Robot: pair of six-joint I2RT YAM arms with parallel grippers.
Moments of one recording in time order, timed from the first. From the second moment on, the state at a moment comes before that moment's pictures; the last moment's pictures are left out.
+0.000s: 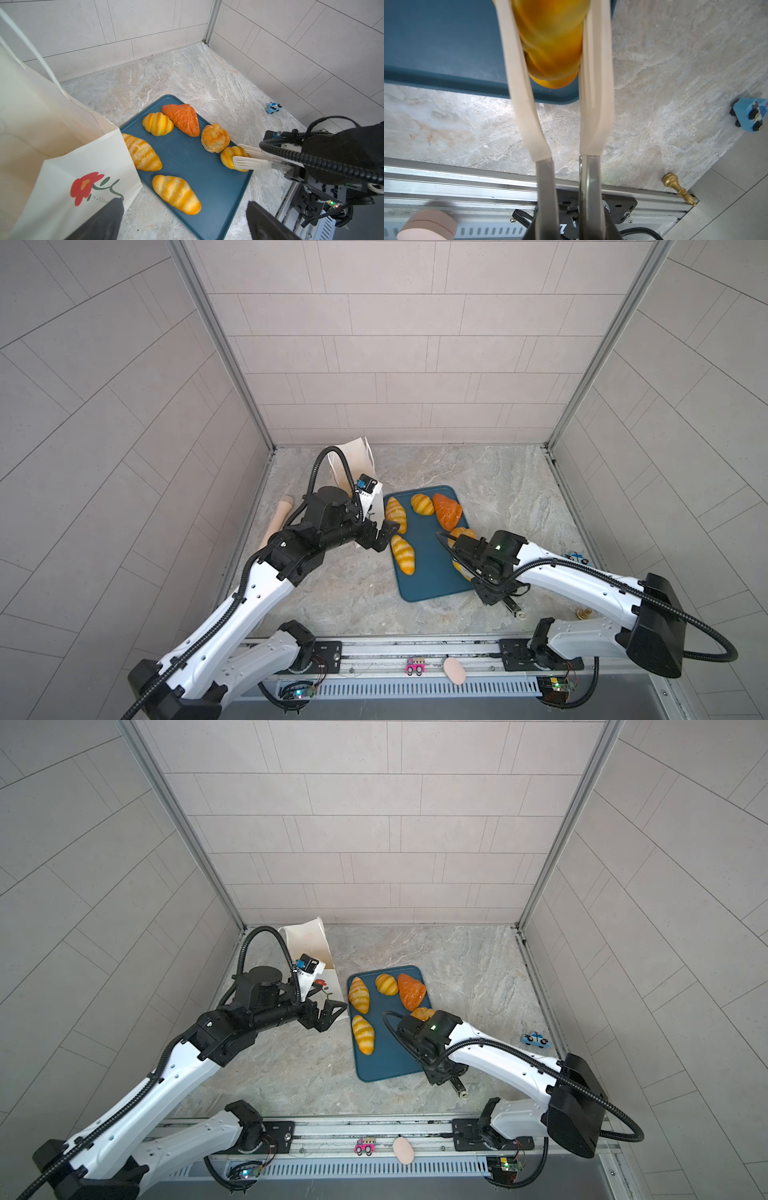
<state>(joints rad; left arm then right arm) -0.59 0.96 1.02 -0.57 0.22 -0.10 0.87 1.27 0.97 -1.37 0.17 0.55</state>
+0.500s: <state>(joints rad) -0.48 0.93 1.02 -0.56 0.26 -0.13 0.87 1.20 1.14 -1.33 0.17 0.48</state>
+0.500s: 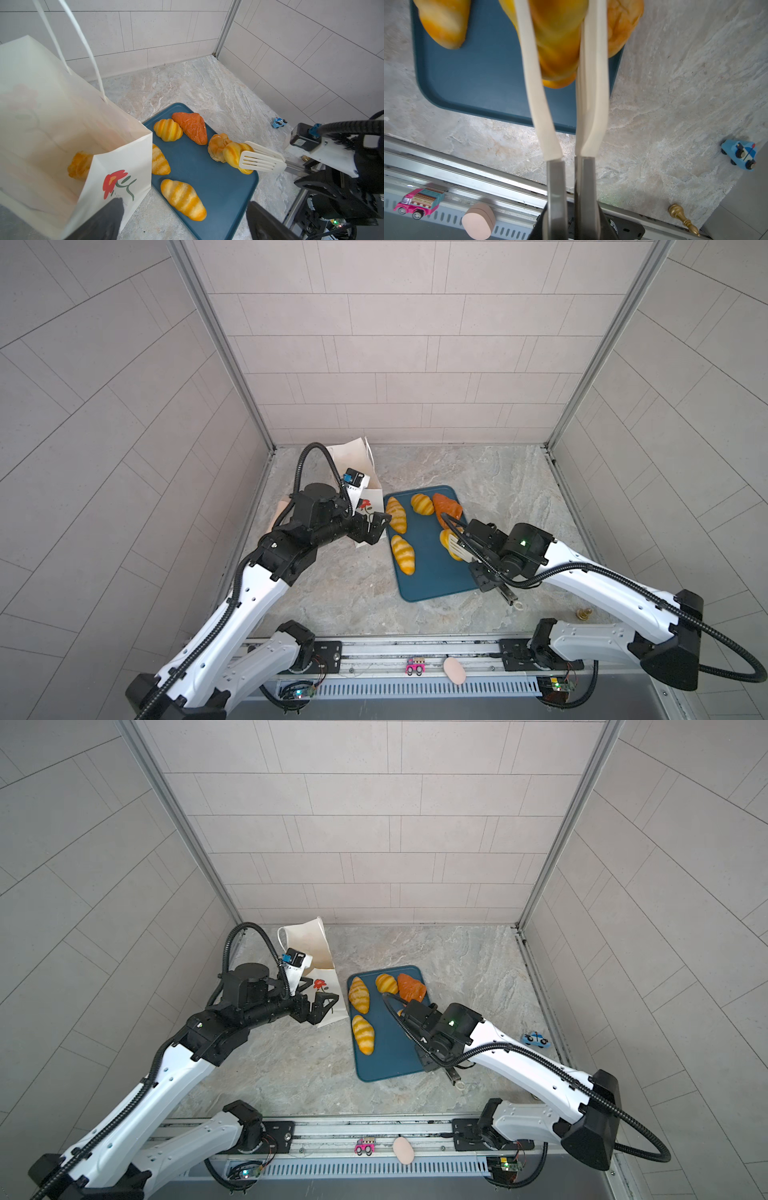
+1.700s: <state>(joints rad) -0.10 0.79 1.03 -0.61 0.42 -0.18 0.83 1.58 1.88 -1.21 0.12 0.09</state>
